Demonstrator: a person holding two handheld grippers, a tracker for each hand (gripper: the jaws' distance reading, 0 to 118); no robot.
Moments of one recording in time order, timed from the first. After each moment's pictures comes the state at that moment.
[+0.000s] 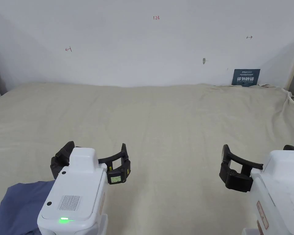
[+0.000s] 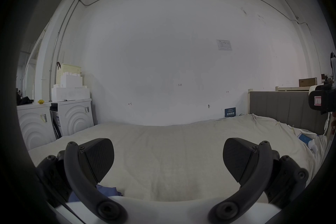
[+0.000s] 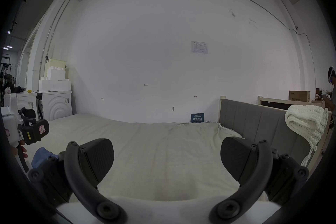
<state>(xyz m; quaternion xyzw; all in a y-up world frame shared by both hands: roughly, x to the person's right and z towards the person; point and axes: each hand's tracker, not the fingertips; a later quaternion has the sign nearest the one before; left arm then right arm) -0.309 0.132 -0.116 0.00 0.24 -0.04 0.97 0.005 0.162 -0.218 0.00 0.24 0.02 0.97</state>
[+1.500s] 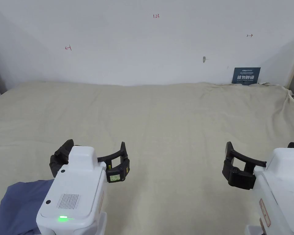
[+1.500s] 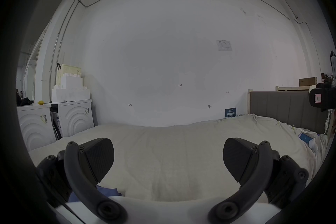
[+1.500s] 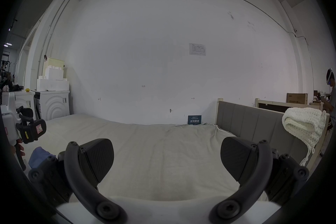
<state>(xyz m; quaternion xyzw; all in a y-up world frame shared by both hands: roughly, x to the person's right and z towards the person) -0.311 0.129 -0.117 0.00 0.24 -0.04 0.97 0.009 0.160 -0.222 0.01 0.23 0.03 0.97</state>
